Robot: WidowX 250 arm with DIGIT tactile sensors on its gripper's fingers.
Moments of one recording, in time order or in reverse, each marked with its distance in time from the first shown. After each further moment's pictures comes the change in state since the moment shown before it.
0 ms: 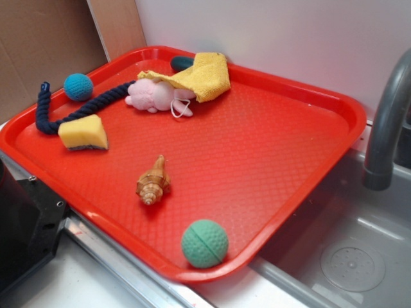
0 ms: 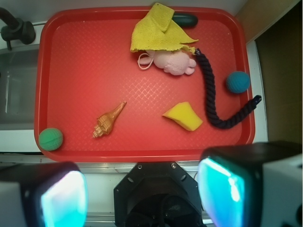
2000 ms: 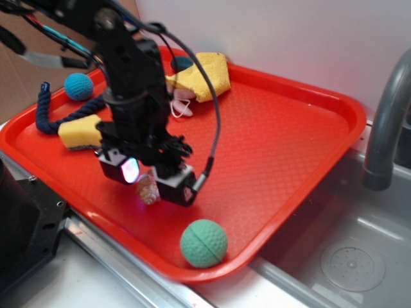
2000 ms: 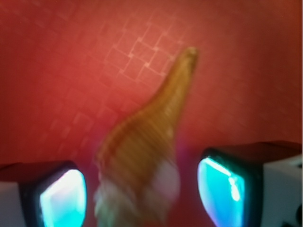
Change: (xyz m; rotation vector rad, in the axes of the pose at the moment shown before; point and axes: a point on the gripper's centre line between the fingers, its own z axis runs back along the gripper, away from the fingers) arm 0.013 -0.061 -0.230 0.016 0.178 0.248
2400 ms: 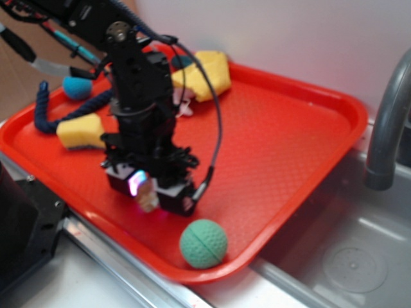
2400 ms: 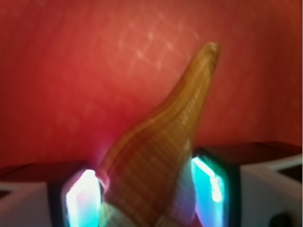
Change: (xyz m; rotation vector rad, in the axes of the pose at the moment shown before) arm -0.019 -0.001 0.001 -0.015 0.061 0.001
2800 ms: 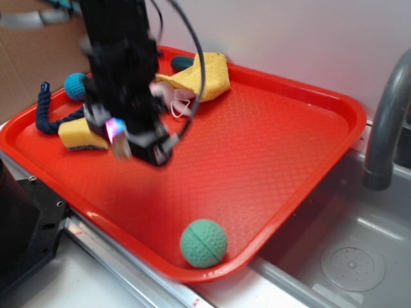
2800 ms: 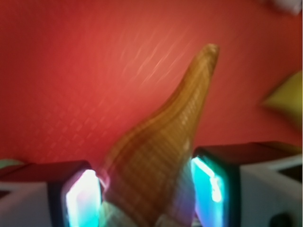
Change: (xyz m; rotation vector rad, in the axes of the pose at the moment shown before) arm 0.011 0.016 0.085 0.062 -0.103 -0.194
